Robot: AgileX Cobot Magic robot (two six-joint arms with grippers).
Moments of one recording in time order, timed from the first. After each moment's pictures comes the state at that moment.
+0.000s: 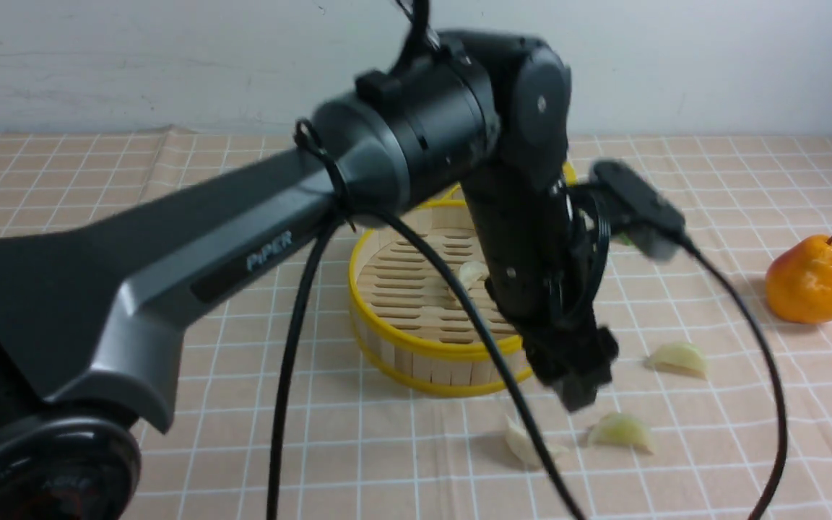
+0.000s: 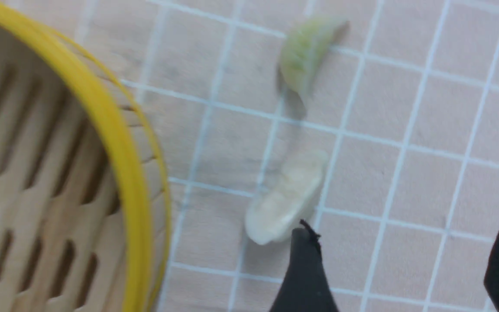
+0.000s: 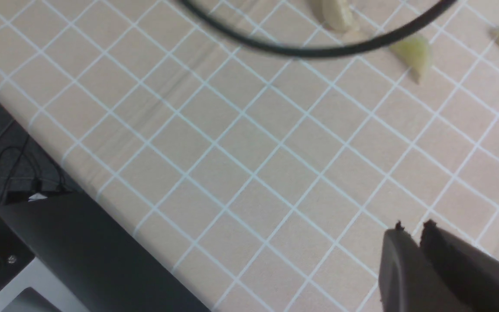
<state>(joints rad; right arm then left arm) 0.47 0.55 -0.87 0.17 1.26 -0.23 -0.78 2.12 -1.99 -0.22 1.24 0.56</state>
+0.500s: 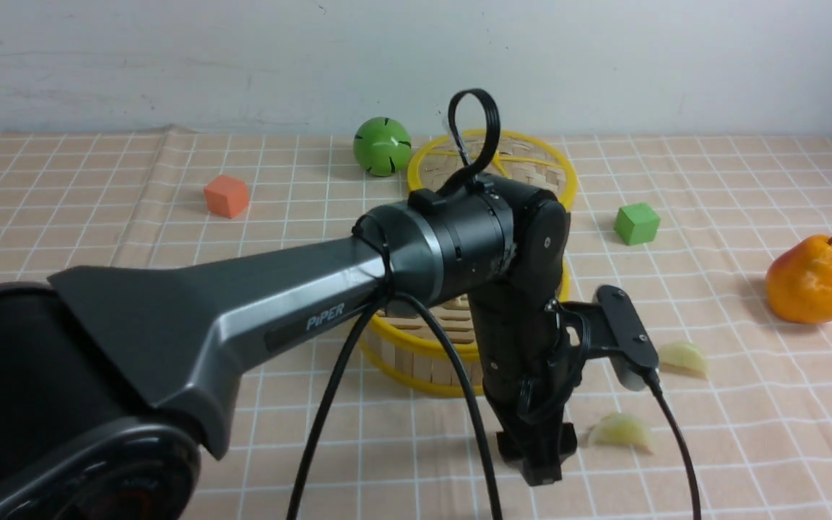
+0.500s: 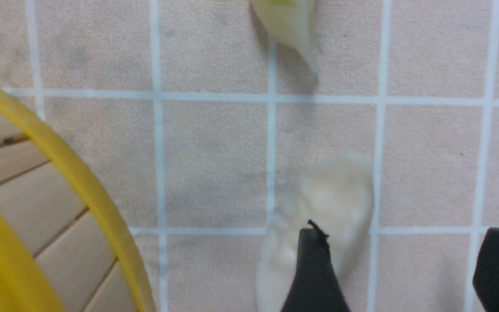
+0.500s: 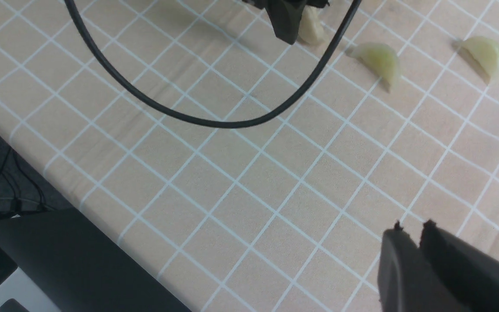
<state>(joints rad) 0.47 0.51 -0.87 0.14 1.26 -0.22 -0.79 2.21 -1.84 -0.20 1.07 0.76</state>
